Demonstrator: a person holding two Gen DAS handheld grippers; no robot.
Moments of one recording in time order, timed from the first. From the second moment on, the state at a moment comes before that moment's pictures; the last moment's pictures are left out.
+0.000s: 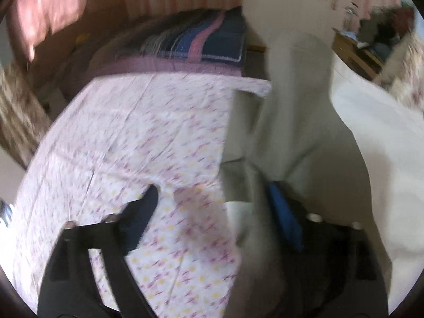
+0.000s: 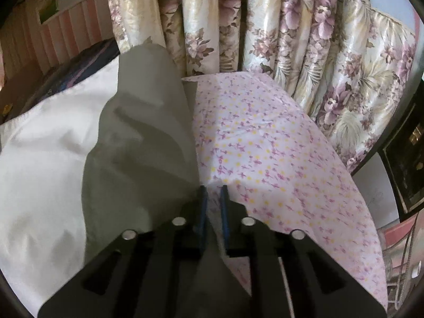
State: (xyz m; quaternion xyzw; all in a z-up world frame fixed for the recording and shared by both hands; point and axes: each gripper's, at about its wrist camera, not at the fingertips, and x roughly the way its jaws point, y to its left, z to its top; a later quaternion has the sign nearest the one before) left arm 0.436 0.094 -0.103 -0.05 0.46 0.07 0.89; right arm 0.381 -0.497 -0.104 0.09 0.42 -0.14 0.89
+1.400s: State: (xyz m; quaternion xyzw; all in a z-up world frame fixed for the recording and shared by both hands) left arm 0.376 -0.049 -0.108 0.07 0.47 -0.04 0.88; right arm 0.346 -0.368 -0.106 -0.09 0.41 0.05 0.91
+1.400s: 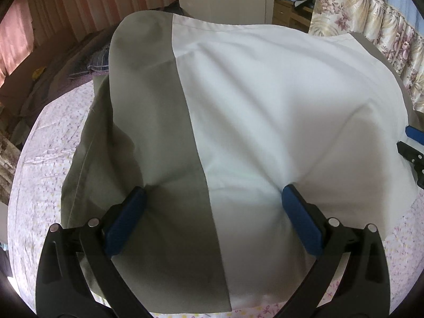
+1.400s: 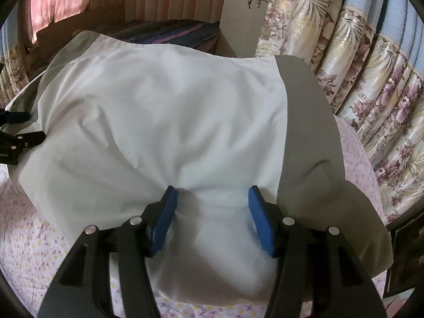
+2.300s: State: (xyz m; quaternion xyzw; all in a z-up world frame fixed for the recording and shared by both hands) left arm 0.311 0.048 -0.080 -0.06 0.46 -0.01 0.89; right arm 0.297 -0.485 -0.084 0.12 0.38 -0.08 0.91
